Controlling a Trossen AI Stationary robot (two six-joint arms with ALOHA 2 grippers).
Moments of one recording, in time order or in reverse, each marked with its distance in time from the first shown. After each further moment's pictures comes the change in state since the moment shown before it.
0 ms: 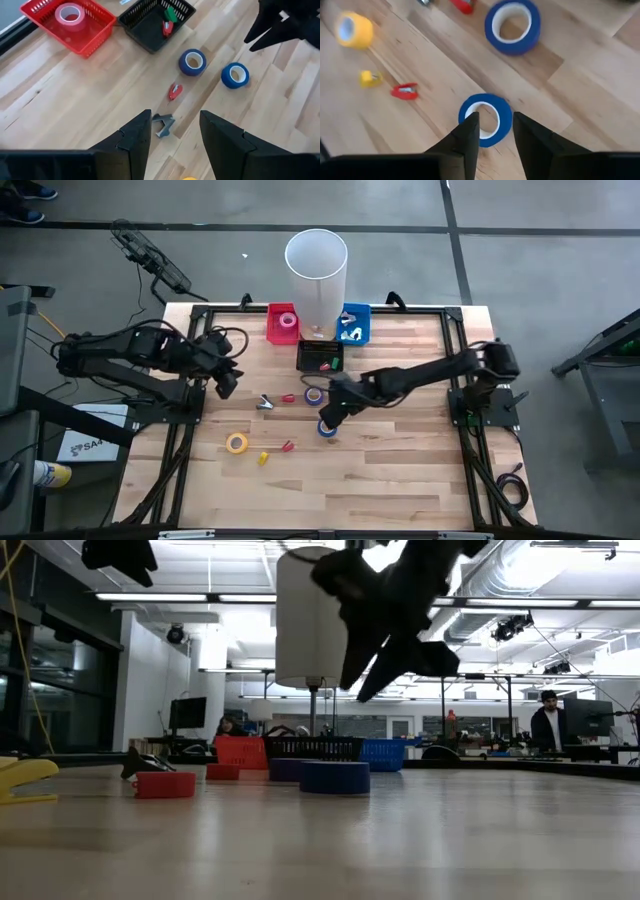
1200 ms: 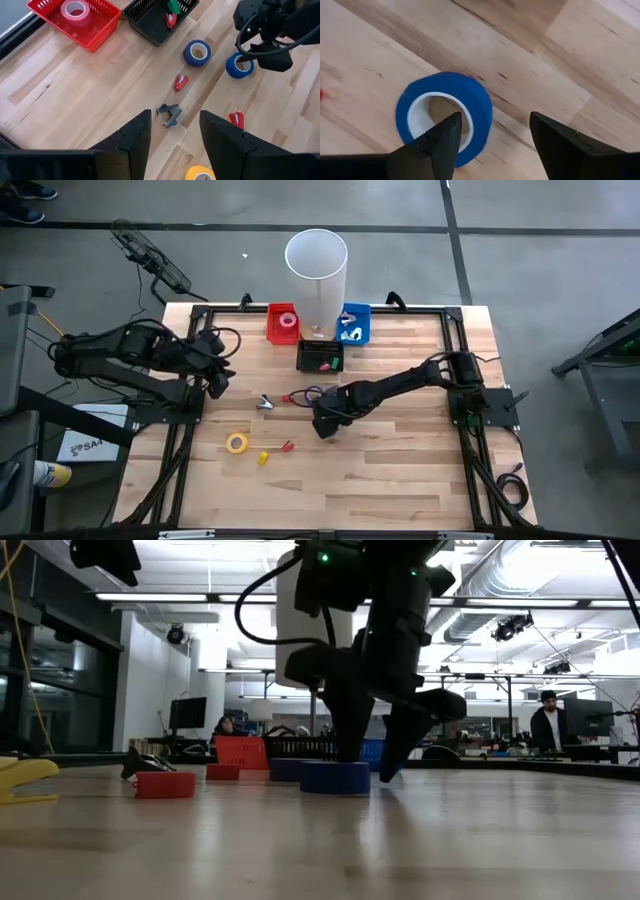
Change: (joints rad) left arm -0.002 -0.049 0.000 -0.068 0.011 0.028; right arm 0.014 0.276 0.150 -0.168 -0.054 0.132
